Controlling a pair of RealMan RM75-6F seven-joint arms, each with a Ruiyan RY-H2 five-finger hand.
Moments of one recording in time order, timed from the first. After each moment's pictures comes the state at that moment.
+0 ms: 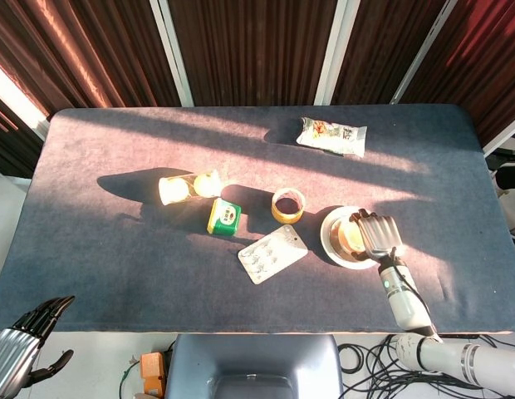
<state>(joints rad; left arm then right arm) 0.00 -0.99 0.18 -1.64 1.90 1.64 -0.09 0.66 -1.35 0.16 -1.67 -0.75 1.09 -0.66</state>
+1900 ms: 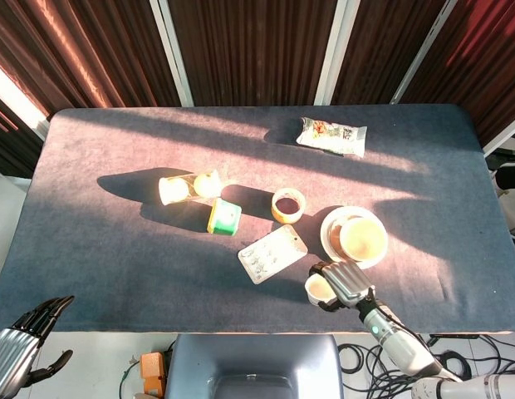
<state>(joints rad) 0.00 -0.99 0.18 -1.64 1.89 1.64 -0.10 0.64 -1.23 0.00 -2.00 -0.97 0.98 -0.51</state>
